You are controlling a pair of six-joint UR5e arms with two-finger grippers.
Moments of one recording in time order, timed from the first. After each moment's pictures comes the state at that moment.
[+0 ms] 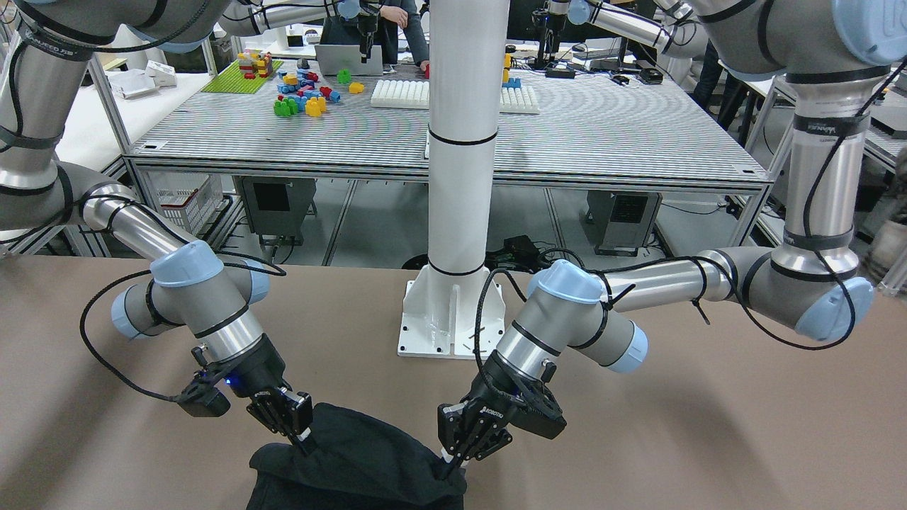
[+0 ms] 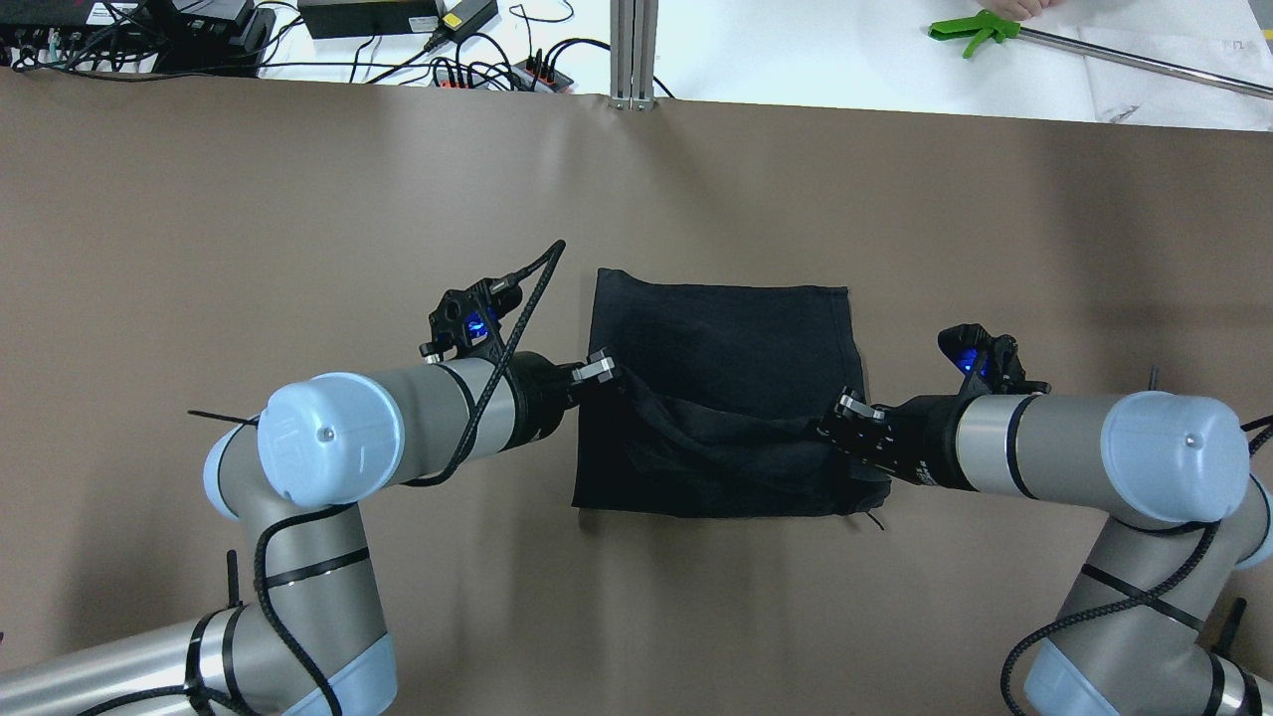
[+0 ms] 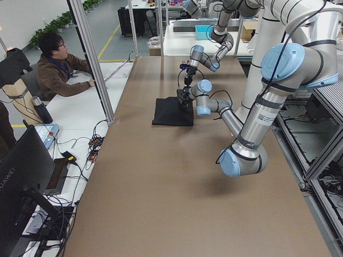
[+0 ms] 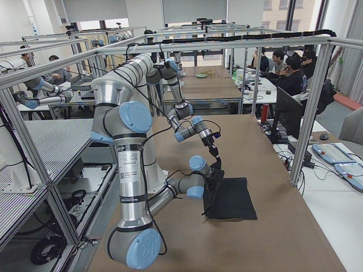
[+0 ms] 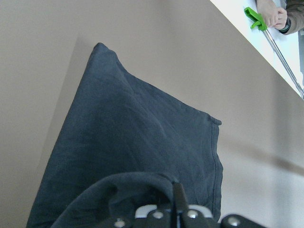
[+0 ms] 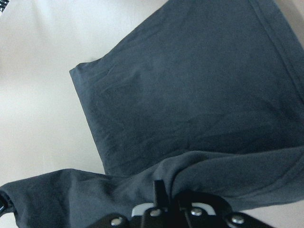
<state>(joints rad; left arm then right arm) -0.51 -2.20 -1.74 -2.21 -1.55 -1.68 0.67 -1.39 1.95 -0.83 1.85 1.77</state>
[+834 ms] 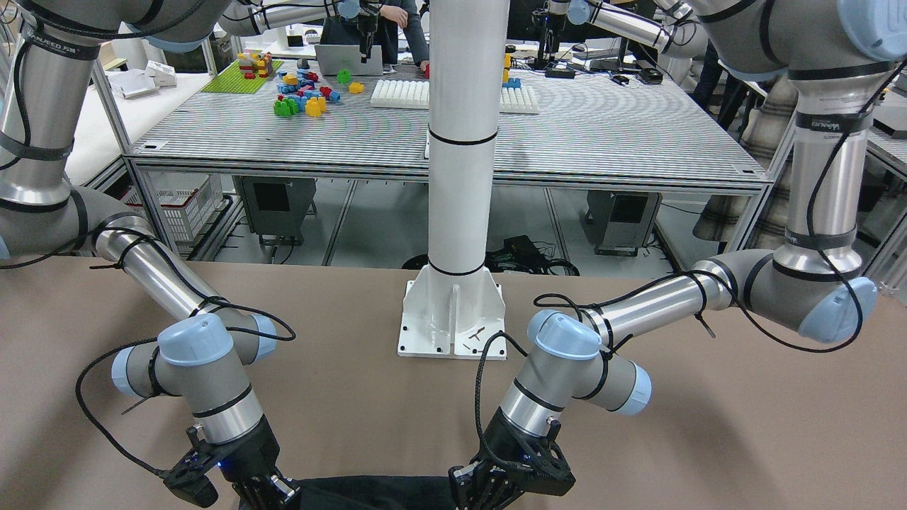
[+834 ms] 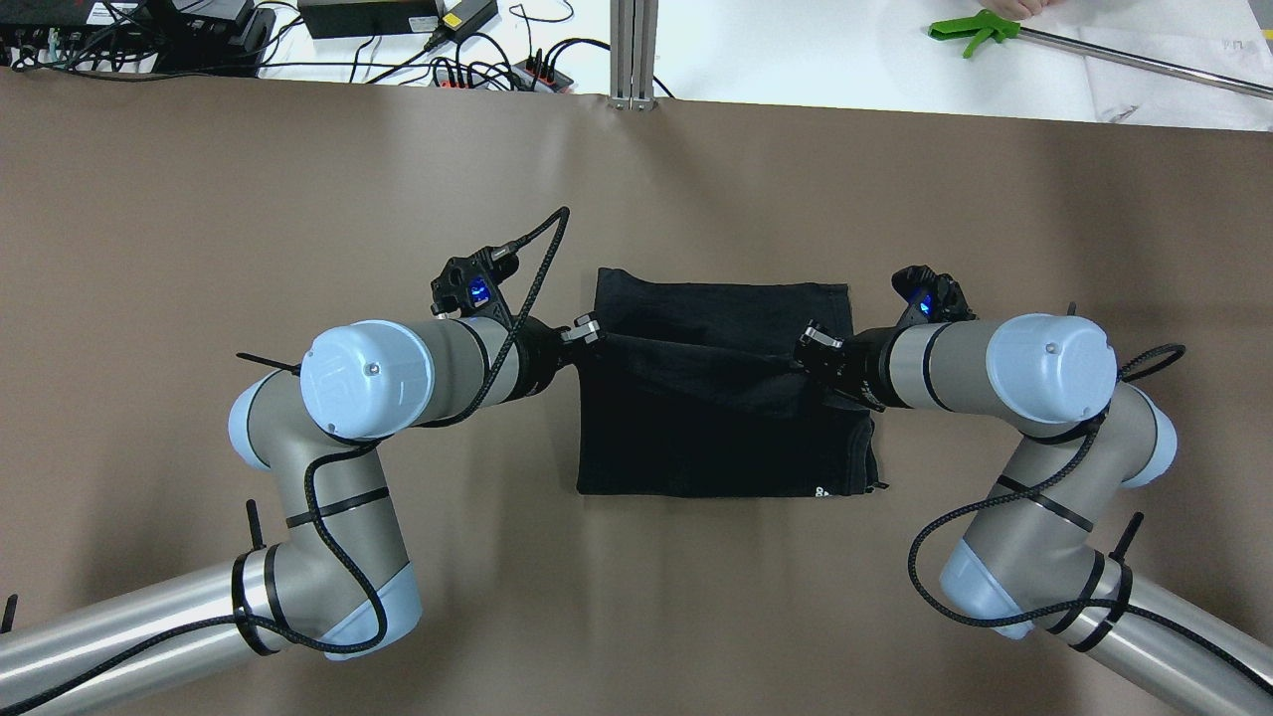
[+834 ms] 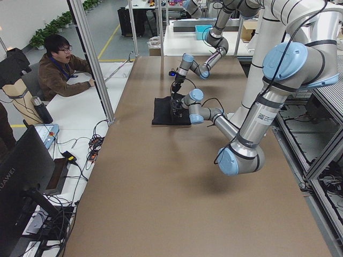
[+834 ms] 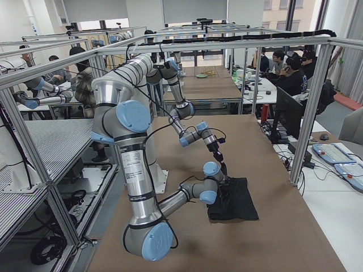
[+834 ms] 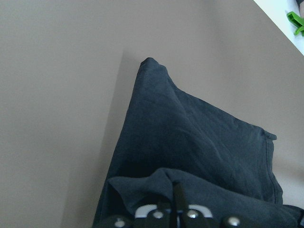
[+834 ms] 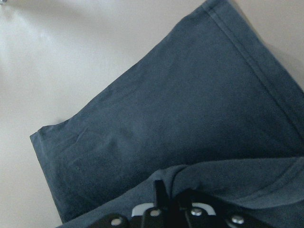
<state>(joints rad) -0.54 -2.22 -1.56 -2.28 -1.56 -1.68 0.72 -1.23 1.69 -0.84 1.81 1.74</state>
